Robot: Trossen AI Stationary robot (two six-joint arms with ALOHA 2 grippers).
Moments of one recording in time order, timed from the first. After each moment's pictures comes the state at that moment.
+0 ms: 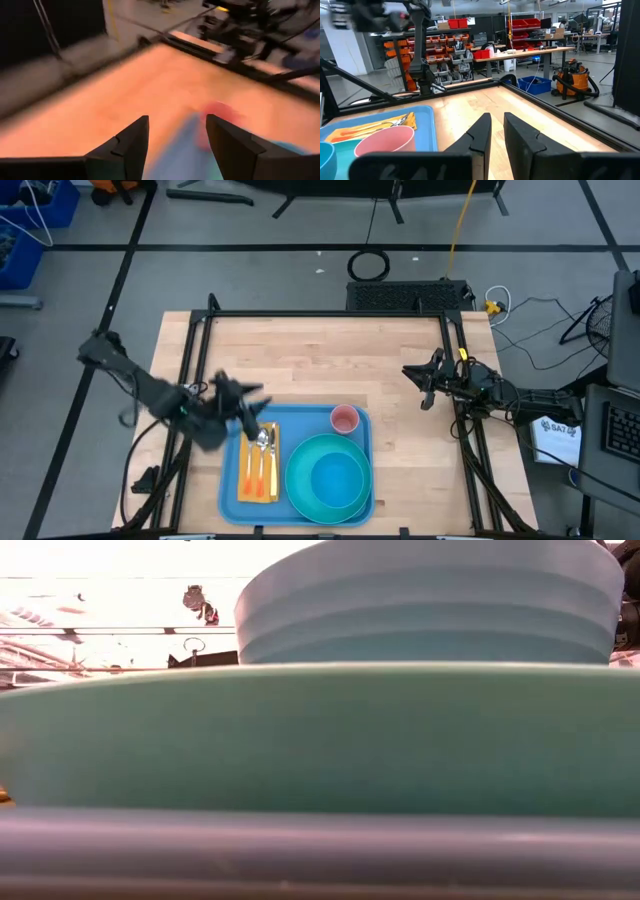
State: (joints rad) left arm -0.61 1.19 1.09 -0.71 -1.00 -0.90; right arm -0.14 0.04 0.02 0.07 0.18 0.09
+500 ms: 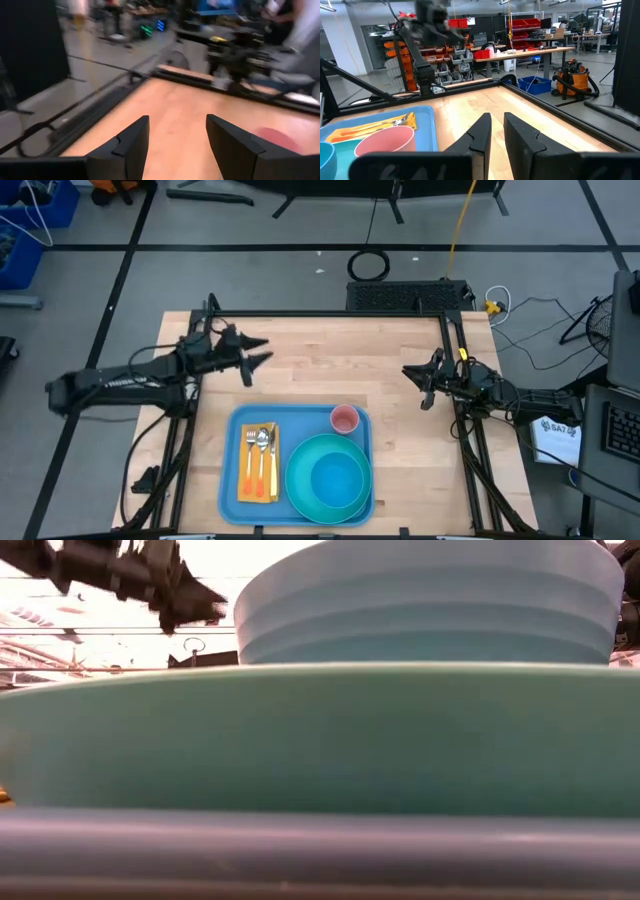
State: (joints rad) left arm 0.29 0.76 0.48 0.16 -0.02 -0.10; right arm -0.14 0.04 0.02 0.07 0.18 0.09
